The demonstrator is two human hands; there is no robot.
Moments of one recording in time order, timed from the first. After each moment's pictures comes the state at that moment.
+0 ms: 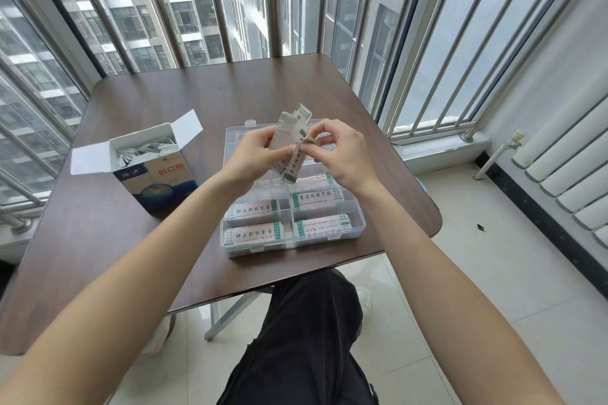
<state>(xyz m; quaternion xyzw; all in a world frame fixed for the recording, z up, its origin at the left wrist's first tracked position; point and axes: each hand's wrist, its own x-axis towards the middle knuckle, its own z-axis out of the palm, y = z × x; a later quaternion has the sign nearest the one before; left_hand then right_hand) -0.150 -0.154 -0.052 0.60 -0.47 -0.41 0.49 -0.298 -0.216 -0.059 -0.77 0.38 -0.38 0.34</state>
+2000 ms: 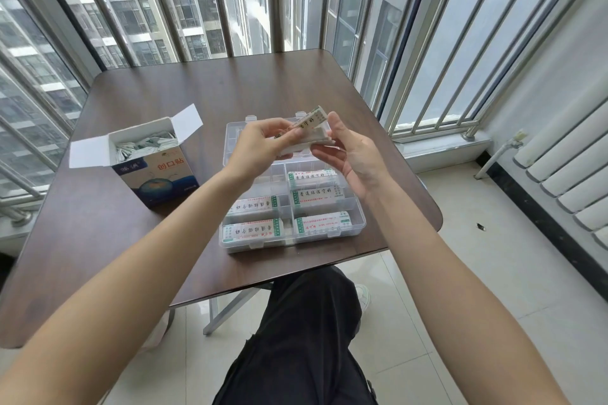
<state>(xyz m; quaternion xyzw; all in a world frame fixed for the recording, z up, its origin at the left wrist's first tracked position) -0.159 -0.155 -0.046 0.60 -0.47 -0.37 0.53 -0.312 -0.209 -0.051 -0.45 0.34 -0.39 0.73</state>
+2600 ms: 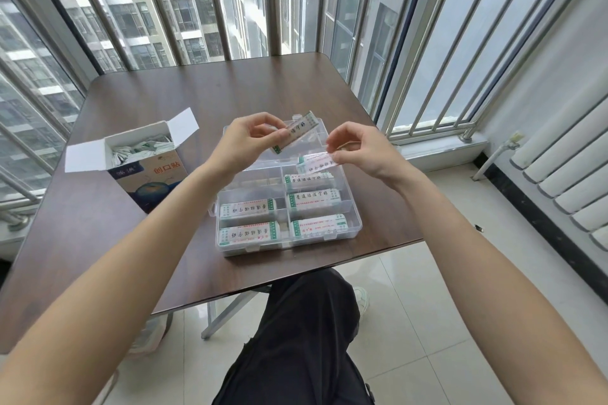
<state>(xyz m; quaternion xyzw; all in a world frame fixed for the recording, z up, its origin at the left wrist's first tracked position) -0.137 -0.156 -0.039 0.66 -0.52 -0.31 0.45 -0.344 -0.243 -0.049 -0.77 0.37 -0.23 0.47</state>
